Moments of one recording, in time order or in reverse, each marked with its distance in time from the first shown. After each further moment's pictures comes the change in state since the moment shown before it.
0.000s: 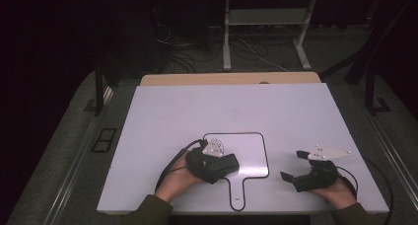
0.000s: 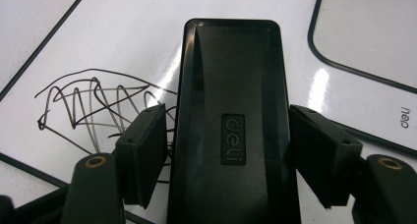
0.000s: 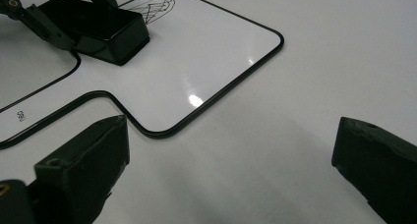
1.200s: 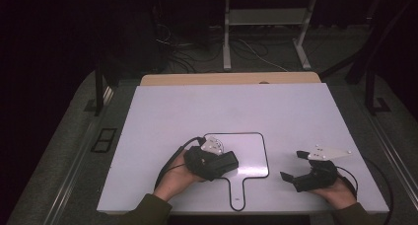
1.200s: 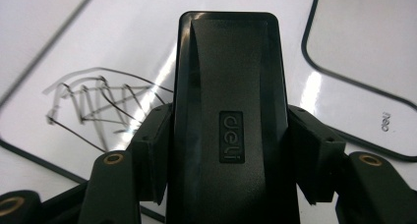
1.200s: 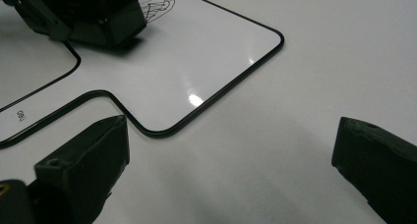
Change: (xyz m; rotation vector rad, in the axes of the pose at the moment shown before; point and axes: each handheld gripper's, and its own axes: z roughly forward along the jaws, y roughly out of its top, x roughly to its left) left arm 0.005 0.005 -0.011 0.004 -0.019 -0.027; right arm 0.000 0.000 0.000 0.004 0.000 0.001
